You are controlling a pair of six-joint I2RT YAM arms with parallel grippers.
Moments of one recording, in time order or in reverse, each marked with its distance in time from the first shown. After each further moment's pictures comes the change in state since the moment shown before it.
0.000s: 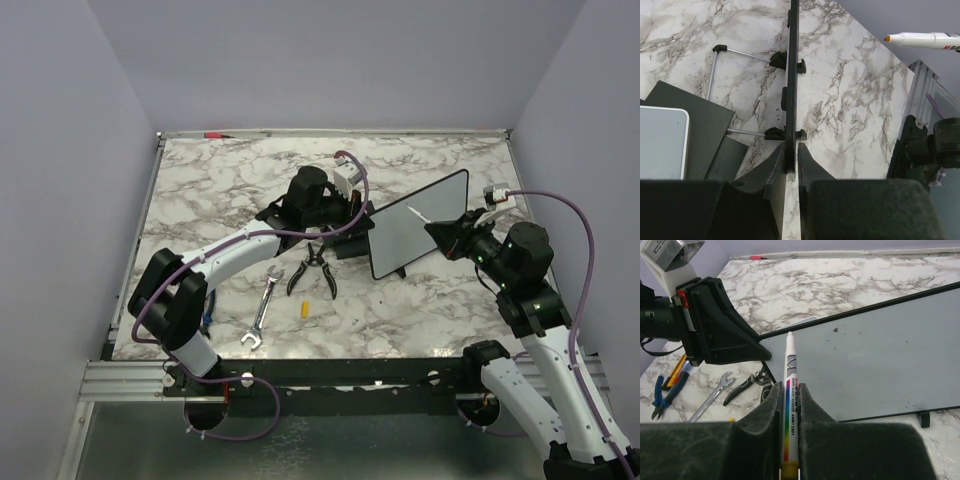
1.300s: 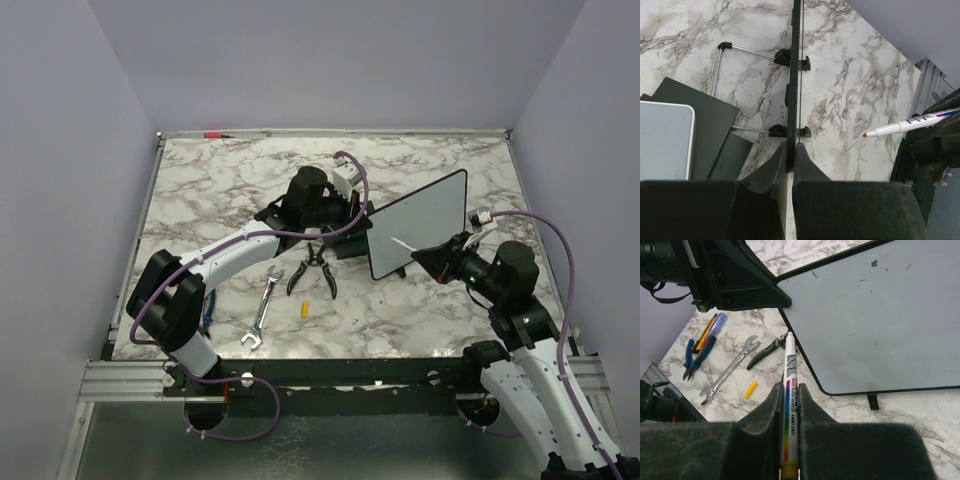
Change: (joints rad) left arm -0.001 -0.011 0.000 -0.029 -0.026 0.013; right arm 0.000 -0.105 -0.187 0.012 -0.164 0.077
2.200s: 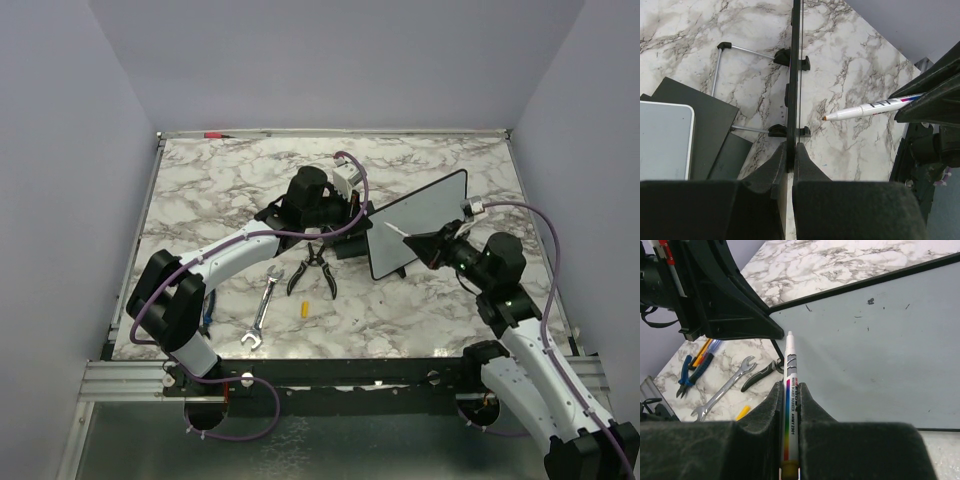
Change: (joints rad) left arm 0.000 0.000 0.000 0.000 0.002 0.000; right arm 0.000 0.137 -0.085 0.322 -0.014 0.017
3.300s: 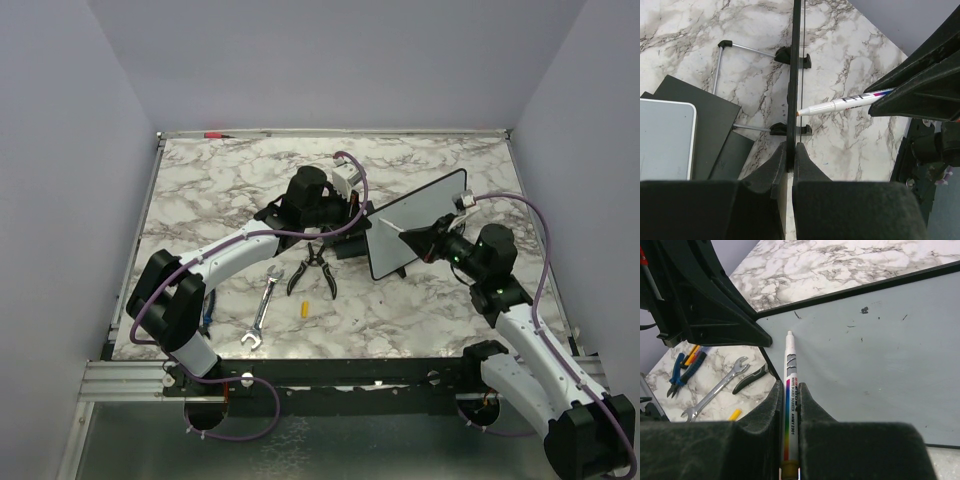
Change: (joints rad) left arm 0.003 0.000 0.000 -0.009 0.004 0.005; right arm 0.000 0.148 -0.004 0.140 -0.013 -0.027
